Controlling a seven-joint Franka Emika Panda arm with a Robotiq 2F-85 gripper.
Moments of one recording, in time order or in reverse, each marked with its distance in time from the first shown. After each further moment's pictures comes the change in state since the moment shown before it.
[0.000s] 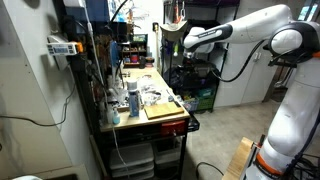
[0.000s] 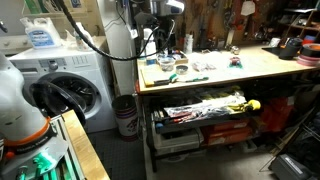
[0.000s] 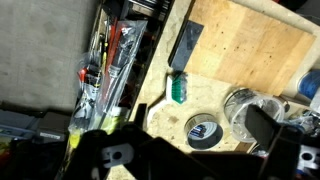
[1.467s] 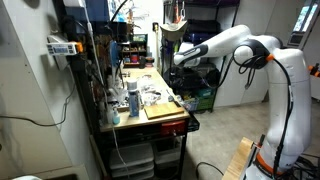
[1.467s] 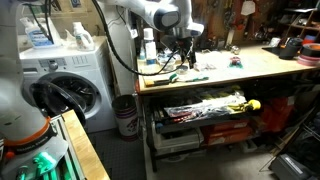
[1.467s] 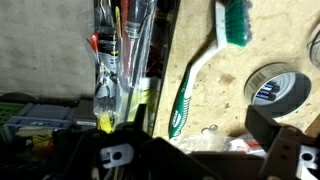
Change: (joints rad) arm -0.025 0.354 -0.009 0.213 -0.032 0.251 0.180
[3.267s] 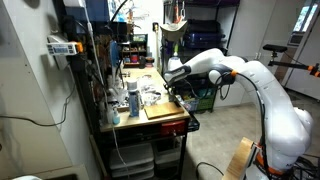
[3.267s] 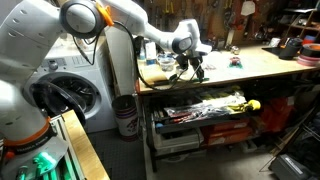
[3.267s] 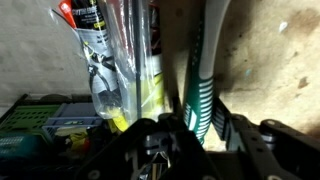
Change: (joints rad) arm 0.032 0.429 -0.044 0.386 -0.115 0.084 0.328
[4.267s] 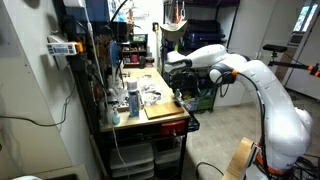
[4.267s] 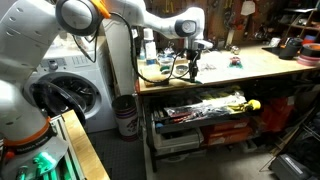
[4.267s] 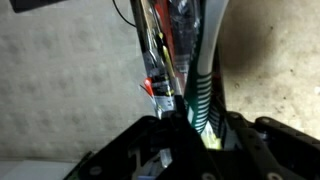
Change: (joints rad) arm 0.013 -0.023 -0.051 0.148 -0.049 -0.585 0.107
